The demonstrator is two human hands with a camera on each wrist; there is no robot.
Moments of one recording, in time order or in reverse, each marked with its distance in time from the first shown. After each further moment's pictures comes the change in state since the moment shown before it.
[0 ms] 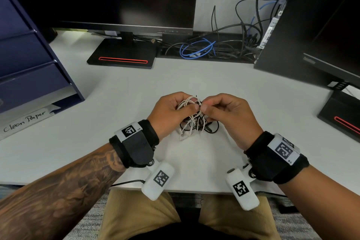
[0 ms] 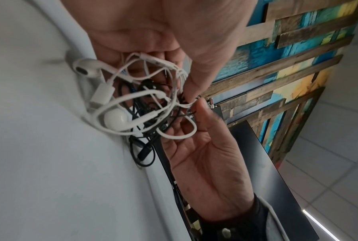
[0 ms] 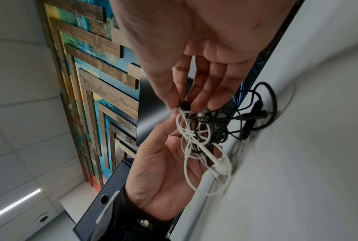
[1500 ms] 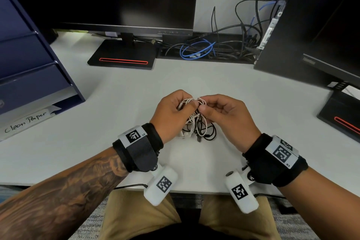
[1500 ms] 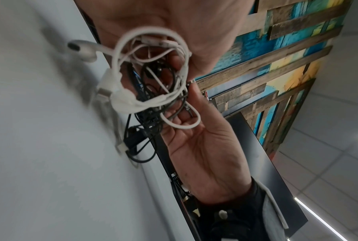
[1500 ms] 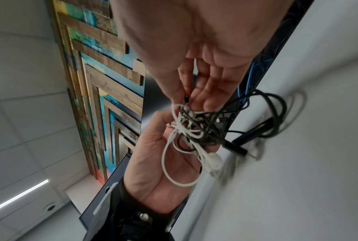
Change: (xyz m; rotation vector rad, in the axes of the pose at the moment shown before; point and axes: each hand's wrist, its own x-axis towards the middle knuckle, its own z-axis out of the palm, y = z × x) left_hand -0.007 0.005 0.008 0.135 0.101 0.097; right_hand -0.003 -0.002 0.007 -0.055 -0.029 -0.022
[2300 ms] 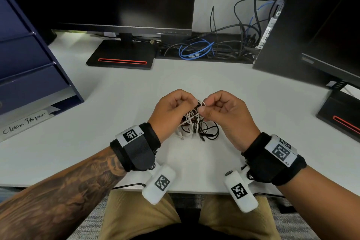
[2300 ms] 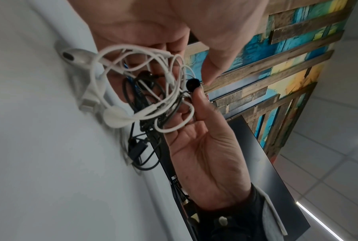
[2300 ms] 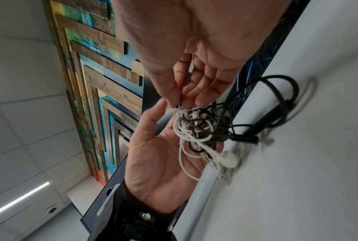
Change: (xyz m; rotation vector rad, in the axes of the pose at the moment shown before) left_hand 0.001 0.003 -0.003 -0.165 -0.051 -0.046; right_hand 0.001 -0.001 0.001 0.146 0.024 0.002
